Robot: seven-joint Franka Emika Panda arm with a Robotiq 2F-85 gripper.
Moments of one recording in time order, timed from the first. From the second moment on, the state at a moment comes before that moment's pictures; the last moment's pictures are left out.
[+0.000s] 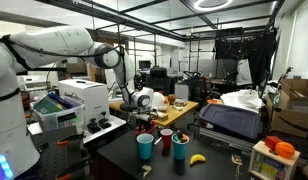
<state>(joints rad) 0.20 1.23 0.14 -1.36 -0.08 2.51 -0.17</state>
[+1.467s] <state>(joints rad) 0.18 1.13 0.13 -1.43 -0.08 2.46 -0.23</state>
